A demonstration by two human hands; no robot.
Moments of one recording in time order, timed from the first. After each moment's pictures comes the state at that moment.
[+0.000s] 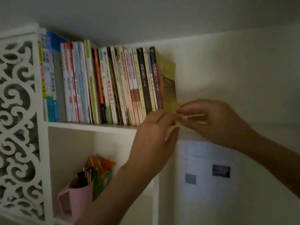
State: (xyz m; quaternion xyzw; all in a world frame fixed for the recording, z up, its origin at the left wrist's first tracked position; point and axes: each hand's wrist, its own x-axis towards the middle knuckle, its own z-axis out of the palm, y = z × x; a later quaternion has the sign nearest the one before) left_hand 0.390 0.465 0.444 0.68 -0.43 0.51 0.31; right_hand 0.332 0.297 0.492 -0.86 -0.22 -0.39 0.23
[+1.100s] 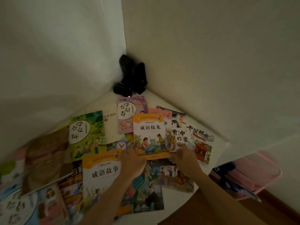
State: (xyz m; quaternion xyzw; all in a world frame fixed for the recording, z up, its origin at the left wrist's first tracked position) left_hand -0.013 -0.005 -0.119 0.78 -0.48 -0.38 0.12; right_hand -0.219 -0.036 -0.104 -0.62 0.68 -0.11 0.38
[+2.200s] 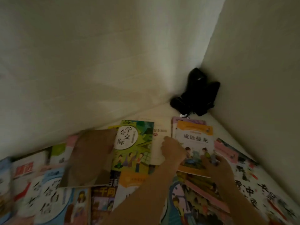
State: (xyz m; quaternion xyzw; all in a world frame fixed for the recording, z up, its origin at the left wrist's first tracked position) left_hand 0.042 -0.147 -0.127 0.85 -0.27 -0.37 0.24; right_hand -0.102 -0.151 -0.117 -0.56 0.70 -0.13 0.42
